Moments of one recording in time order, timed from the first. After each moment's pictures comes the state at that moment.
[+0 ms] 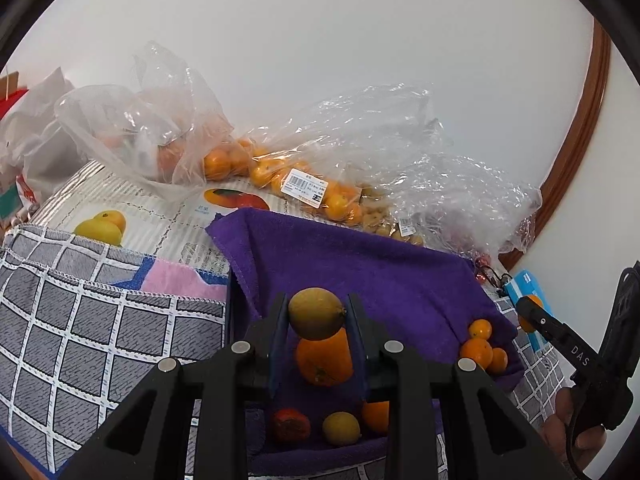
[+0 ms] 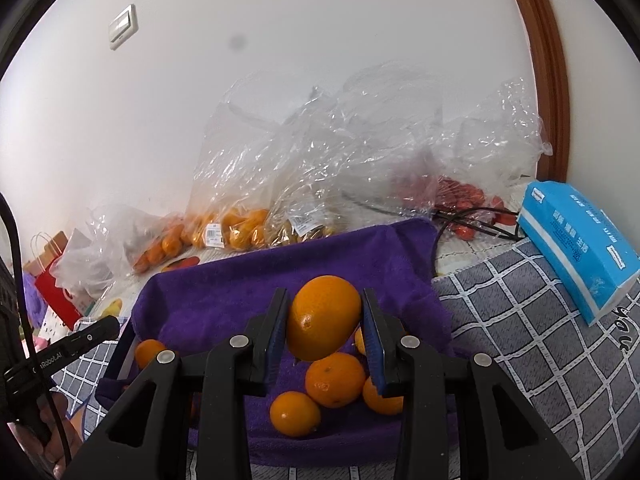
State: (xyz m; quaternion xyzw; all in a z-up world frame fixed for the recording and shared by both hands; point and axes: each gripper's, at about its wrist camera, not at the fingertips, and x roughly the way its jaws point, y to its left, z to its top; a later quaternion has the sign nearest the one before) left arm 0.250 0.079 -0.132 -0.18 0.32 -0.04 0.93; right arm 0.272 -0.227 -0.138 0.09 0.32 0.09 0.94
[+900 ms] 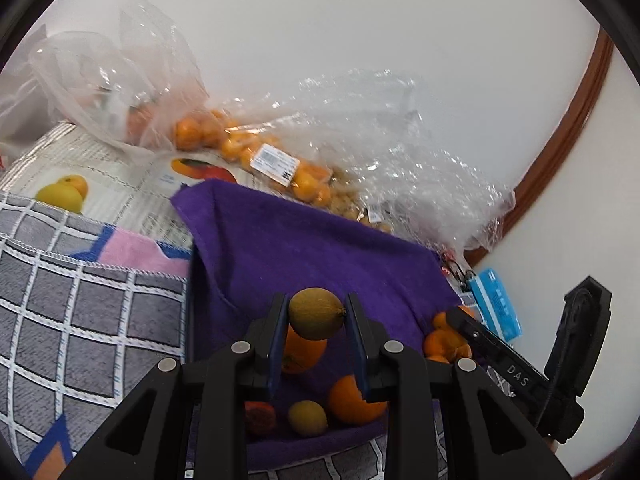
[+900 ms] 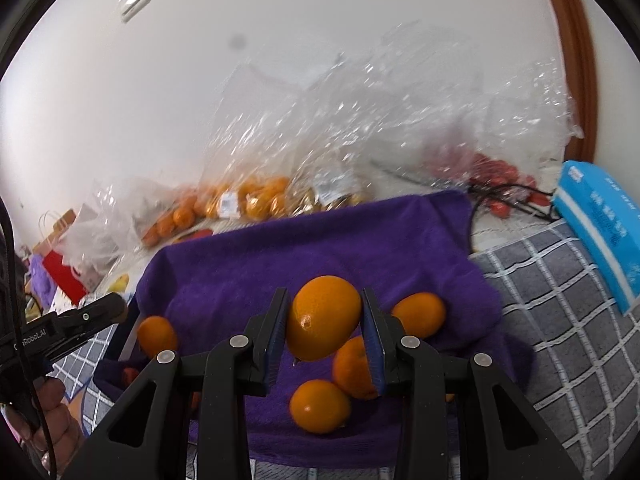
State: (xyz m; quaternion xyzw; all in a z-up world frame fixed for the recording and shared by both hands) left arm 0.258 0.076 -0.144 -0.23 0.34 -0.11 0.91; right arm 0.284 -0.196 -0.163 0.08 0.36 0.14 0.92
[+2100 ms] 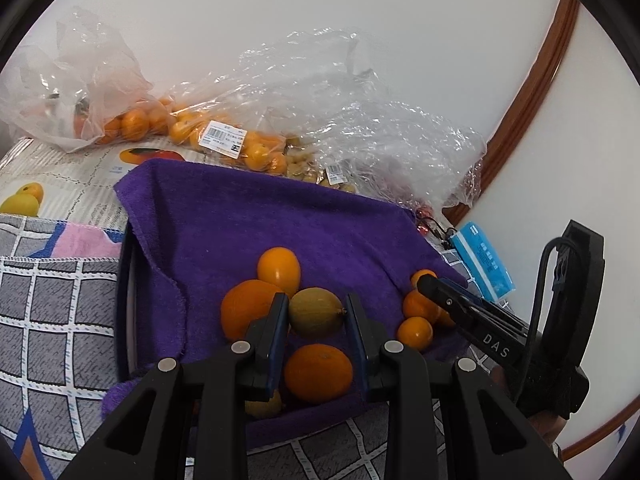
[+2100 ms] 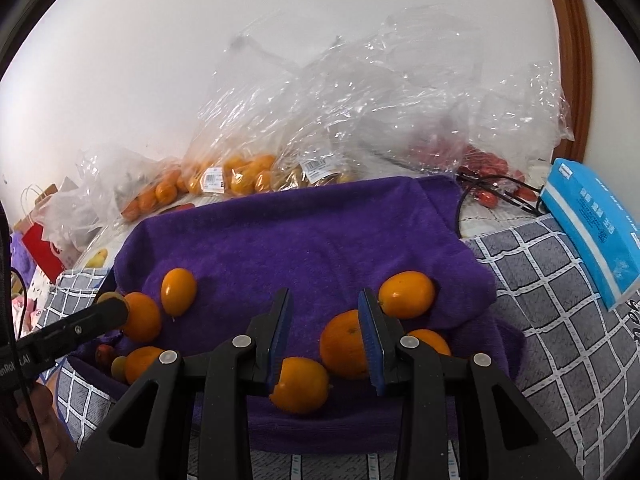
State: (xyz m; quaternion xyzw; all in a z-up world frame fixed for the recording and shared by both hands) left arm 0.256 0.035 -0.150 -0.17 0.36 -0.17 0.90; right arm 0.280 -0.198 -0.170 0.04 0.37 0.10 0.92
